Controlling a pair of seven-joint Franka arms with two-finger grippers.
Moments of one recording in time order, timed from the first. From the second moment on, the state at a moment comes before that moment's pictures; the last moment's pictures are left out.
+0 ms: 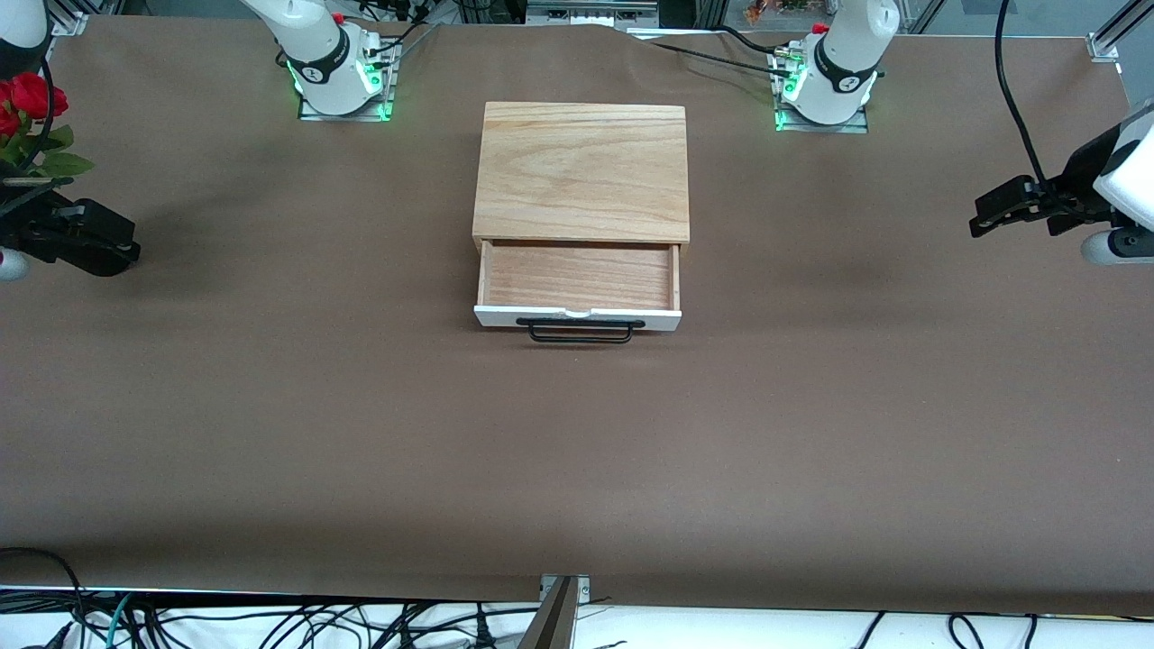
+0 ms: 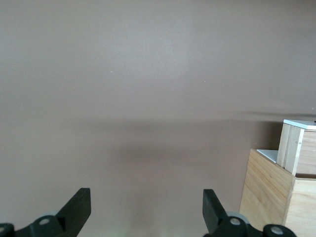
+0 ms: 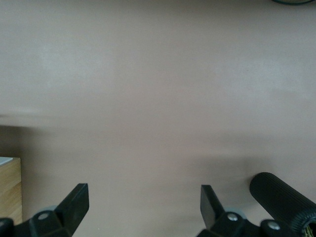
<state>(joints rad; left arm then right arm) 0.00 0.08 -0.01 -1.49 -0.04 1.47 -0.09 0.03 0.10 -0.06 -1.54 -0.03 1.64 -0.09</state>
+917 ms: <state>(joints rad) 0.00 0.08 -0.01 -1.49 -0.04 1.47 -0.09 0.02 0.12 -0.07 -1.53 -0.03 1.62 -0.08</state>
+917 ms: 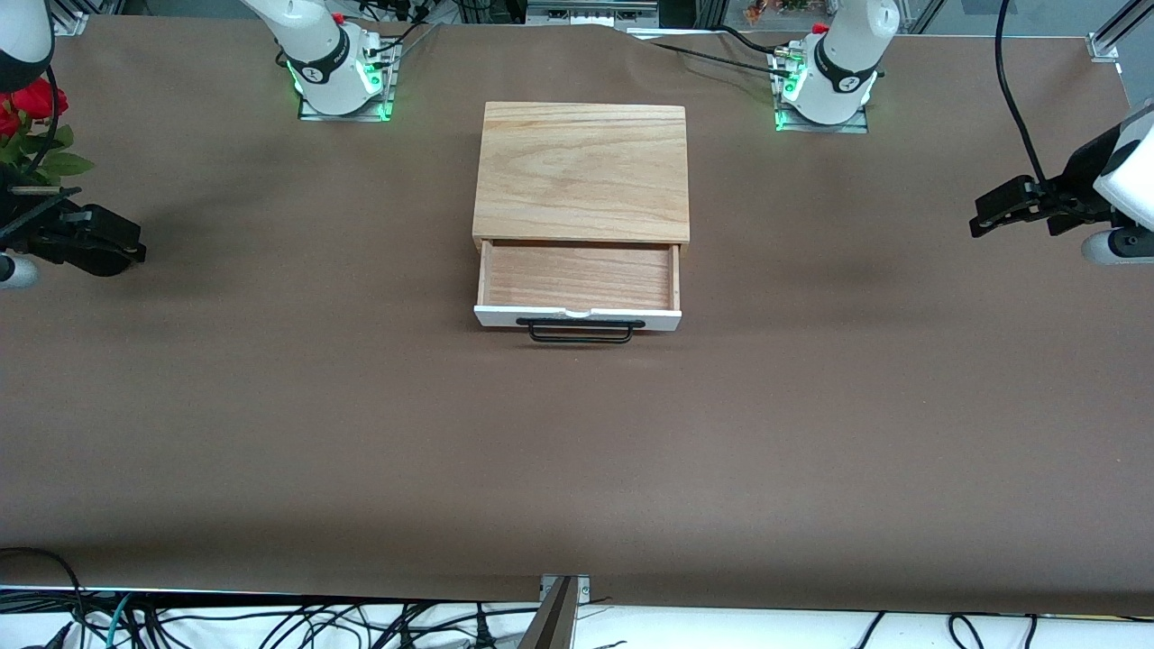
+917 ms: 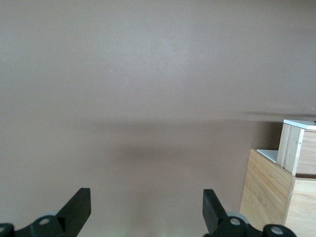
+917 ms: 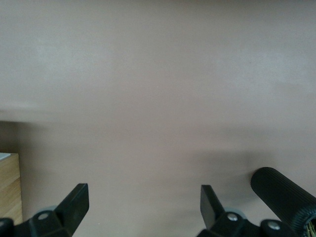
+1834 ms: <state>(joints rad) 0.00 0.08 -0.01 -1.49 -0.04 1.43 -0.05 0.02 0.12 -0.07 -1.53 -0.03 1.62 -0.08</state>
